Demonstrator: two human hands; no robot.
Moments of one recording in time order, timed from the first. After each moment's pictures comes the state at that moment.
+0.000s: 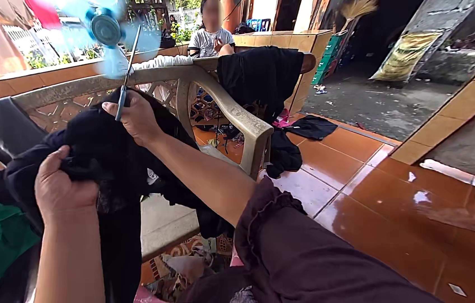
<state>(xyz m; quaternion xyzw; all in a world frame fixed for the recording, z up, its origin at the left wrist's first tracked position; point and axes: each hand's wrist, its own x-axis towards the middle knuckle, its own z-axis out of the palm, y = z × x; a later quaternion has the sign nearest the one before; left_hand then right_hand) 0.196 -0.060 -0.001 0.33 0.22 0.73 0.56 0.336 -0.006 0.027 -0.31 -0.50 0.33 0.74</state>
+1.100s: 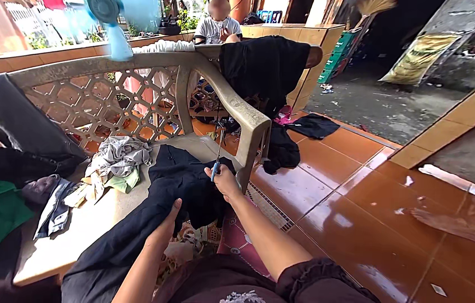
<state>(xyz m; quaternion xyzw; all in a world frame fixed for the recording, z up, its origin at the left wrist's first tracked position) 0.257 -0.162 -0.178 0.55 0.43 0.43 0.57 0.472 -0.147 -0.197 -0.71 -0.32 0.33 0.53</state>
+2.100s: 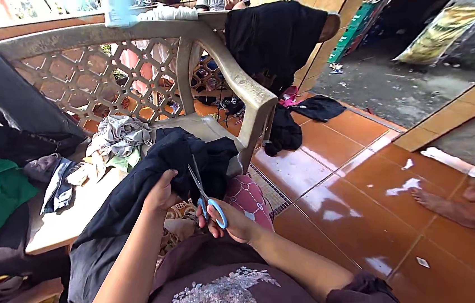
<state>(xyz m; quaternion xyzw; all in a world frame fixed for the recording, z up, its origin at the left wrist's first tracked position) 0.268 -0.145 -0.156 0.41 0.26 0.48 0.73 0.412 -0.268 -0.196 -0.42 -0.44 0.65 0.45</state>
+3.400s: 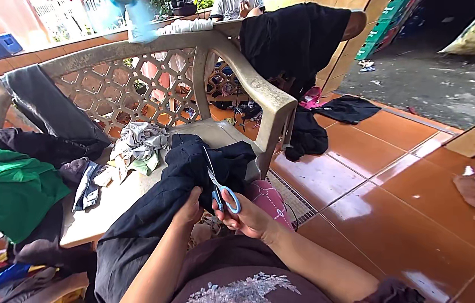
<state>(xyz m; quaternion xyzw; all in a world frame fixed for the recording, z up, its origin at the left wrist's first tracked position) 0.269 -0.166 -0.194 0.43 0.21 0.50 0.72 0.408 -0.251 -0.176 -0.35 -0.35 0.70 0.51</state>
